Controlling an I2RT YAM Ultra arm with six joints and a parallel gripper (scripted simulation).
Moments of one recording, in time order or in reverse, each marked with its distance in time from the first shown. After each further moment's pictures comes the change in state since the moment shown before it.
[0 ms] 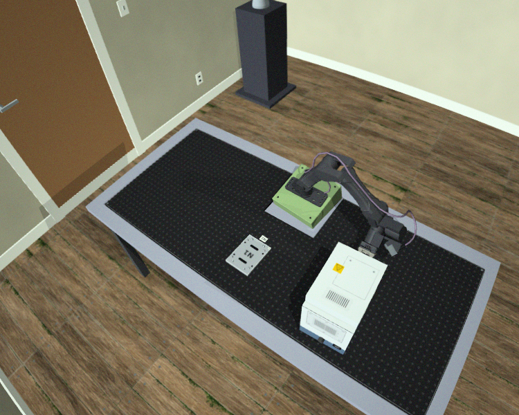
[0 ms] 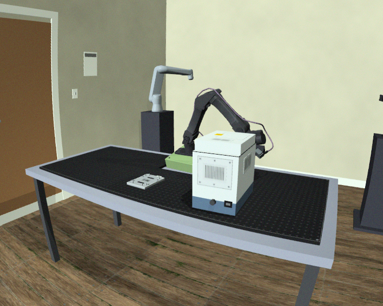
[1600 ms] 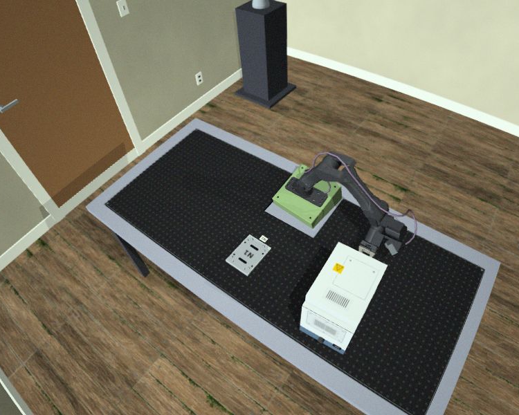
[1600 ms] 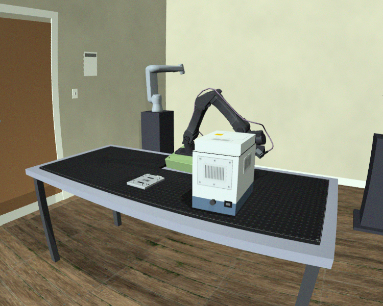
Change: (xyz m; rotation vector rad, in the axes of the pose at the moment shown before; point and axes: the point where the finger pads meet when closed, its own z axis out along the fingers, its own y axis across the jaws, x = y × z) arm 0.001 0.004 -0.003 -0.001 0.002 -0.007
